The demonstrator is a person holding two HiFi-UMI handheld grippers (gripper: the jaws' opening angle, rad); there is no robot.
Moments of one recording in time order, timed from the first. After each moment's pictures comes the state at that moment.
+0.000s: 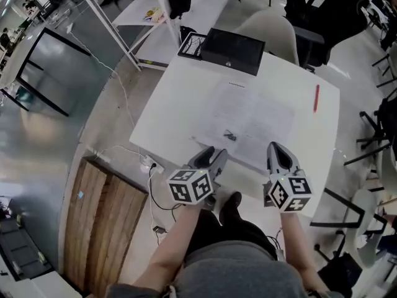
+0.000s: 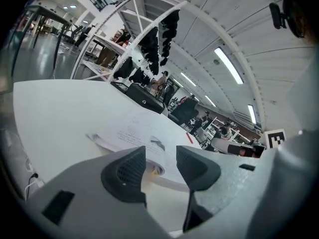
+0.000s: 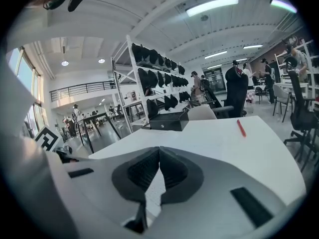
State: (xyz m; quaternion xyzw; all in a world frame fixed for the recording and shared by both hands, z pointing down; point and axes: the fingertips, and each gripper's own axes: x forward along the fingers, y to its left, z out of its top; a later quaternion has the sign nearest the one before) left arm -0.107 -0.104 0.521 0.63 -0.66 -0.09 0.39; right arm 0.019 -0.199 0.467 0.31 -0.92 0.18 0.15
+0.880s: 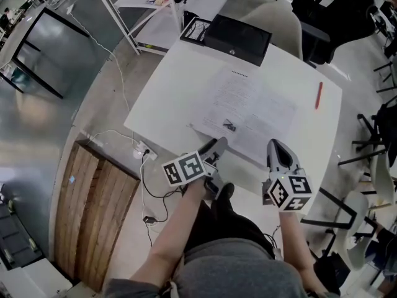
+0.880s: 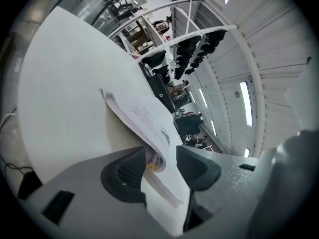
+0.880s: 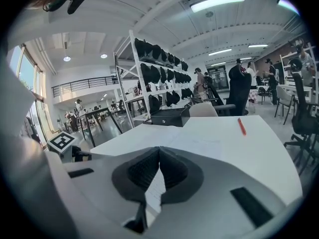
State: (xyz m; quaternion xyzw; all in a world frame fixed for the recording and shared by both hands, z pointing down) left arm -0.108 -0.112 0.552 0.55 -0.61 -0.28 0.51; right arm 0.020 -0.191 0.476 0.29 -0.92 0.17 0.18
